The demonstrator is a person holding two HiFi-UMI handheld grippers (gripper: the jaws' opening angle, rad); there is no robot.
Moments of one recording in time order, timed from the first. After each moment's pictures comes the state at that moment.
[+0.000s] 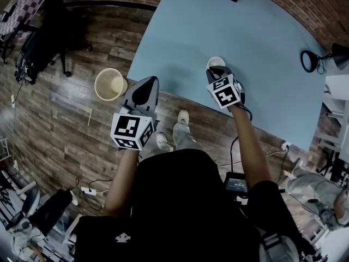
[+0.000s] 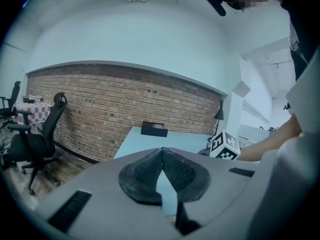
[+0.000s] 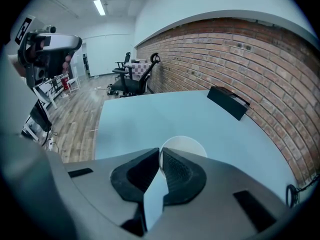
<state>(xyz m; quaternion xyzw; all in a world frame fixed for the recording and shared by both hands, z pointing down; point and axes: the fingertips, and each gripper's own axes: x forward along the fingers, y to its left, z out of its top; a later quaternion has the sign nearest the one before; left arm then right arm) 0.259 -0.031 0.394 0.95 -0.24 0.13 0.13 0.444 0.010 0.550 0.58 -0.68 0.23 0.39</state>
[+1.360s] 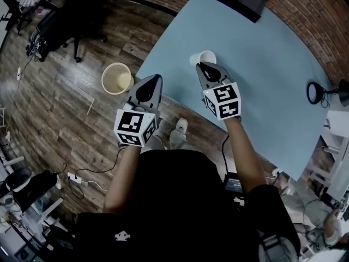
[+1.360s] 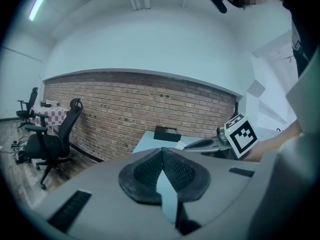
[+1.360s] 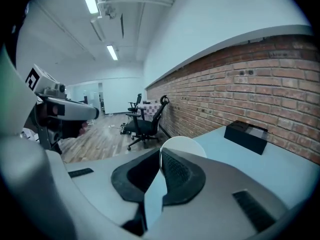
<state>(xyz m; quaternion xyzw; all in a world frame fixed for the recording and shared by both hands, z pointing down) 0.256 -0.050 0.384 0.93 -0.33 0.11 0.13 0.383 -0.062 0.438 0.57 -0.79 0.14 0.19</state>
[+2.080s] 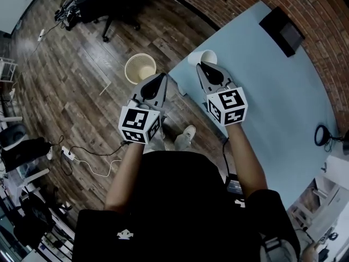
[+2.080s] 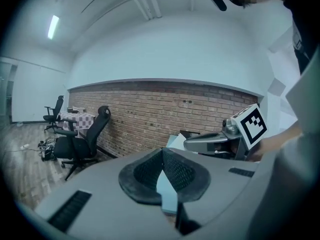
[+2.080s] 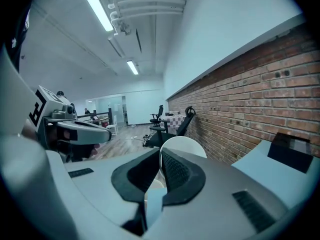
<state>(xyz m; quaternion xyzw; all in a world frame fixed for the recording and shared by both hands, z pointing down) 0.150 -0.082 0.370 0.88 -0.44 0.10 0.13 0.251 -0.115 0.388 0.46 -0.87 0.11 0.13</state>
